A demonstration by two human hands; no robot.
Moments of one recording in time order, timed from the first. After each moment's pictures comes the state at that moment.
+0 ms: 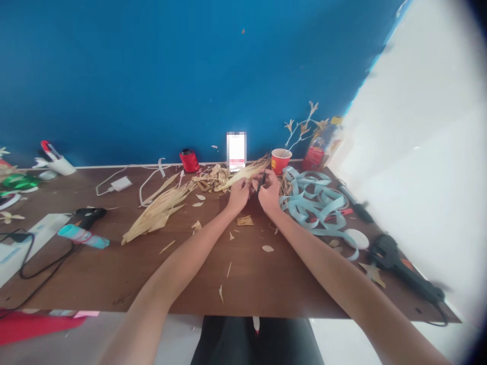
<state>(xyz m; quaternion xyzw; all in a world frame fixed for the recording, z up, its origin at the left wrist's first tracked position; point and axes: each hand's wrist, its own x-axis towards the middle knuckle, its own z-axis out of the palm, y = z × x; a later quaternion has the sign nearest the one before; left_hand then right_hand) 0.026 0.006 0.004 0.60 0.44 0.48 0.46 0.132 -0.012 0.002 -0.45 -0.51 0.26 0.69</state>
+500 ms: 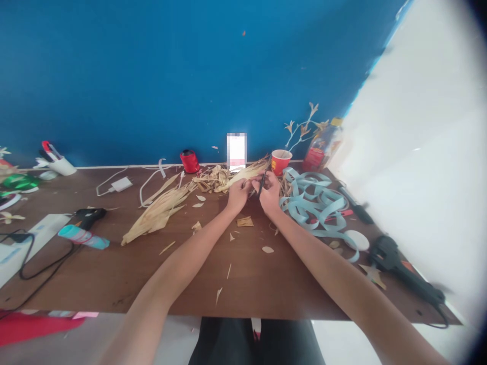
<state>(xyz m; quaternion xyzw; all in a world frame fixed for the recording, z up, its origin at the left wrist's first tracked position) 0.022 0.009 0.004 0.65 0.45 0.50 0.35 0.132 -0.010 0.000 -0.40 -0.51 0.30 0.70</state>
